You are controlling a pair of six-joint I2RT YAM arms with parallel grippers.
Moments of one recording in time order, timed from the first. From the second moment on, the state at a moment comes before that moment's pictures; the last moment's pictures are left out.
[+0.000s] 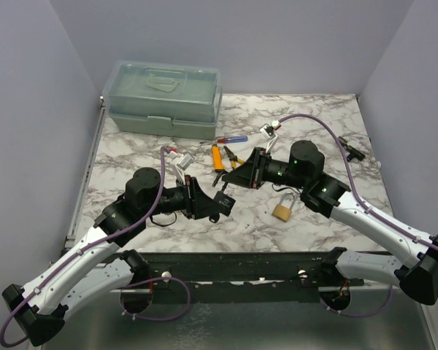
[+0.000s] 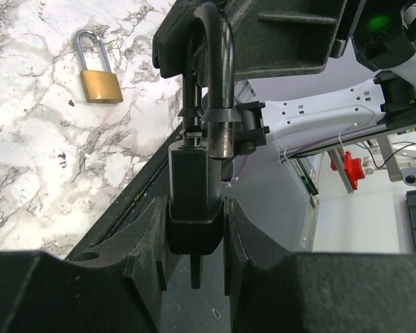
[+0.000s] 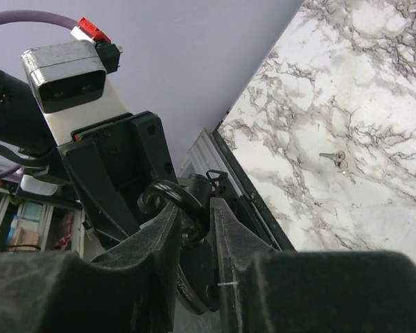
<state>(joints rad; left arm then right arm) -0.74 0.72 0.77 -0.28 0.51 -0.76 0.78 1.11 0.93 0.07 -0.46 0.83</state>
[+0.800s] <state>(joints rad) -0.74 0.73 0.73 -0.28 0.47 -0.72 0.77 1.13 0.88 0.08 -0.45 0.84</state>
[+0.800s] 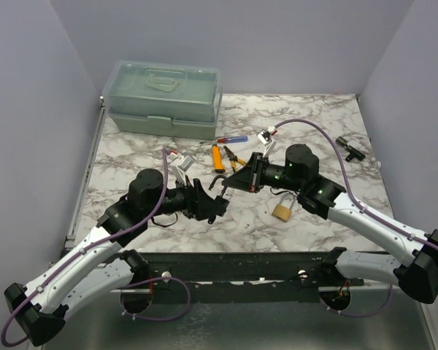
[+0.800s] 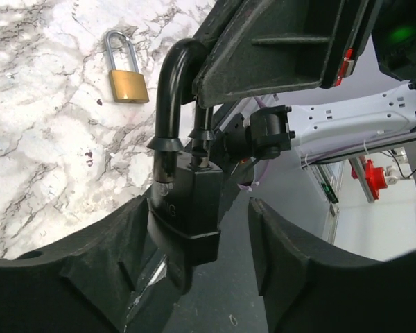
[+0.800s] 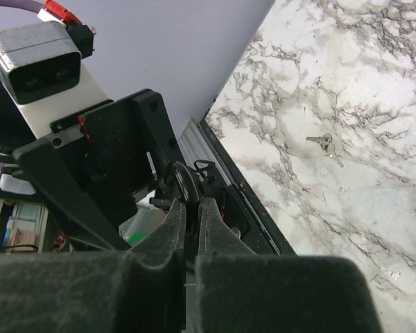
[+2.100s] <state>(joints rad) -0.74 0.45 0.89 -0.68 -0.16 -0.48 0.77 1.04 0.60 -0.15 -0.08 1.01</state>
